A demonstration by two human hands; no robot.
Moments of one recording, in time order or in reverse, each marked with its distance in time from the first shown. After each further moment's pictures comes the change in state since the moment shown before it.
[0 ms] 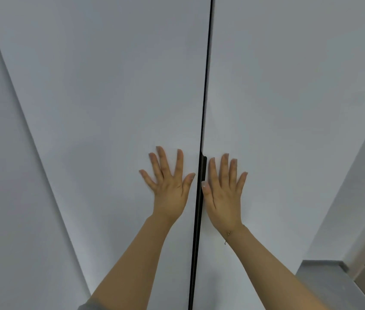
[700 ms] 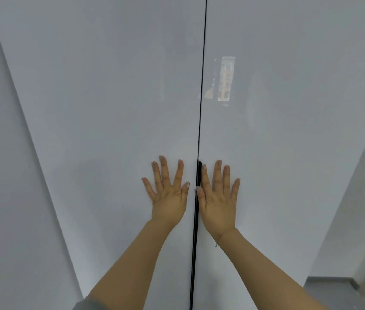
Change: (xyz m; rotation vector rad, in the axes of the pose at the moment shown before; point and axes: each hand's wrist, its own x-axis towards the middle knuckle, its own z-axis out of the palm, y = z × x) left_hand 0.016 -0.004 0.001 0.029 -0.152 -0.022; right_hand 0.021 -0.001 0.019 -0.172 -0.024 0.039
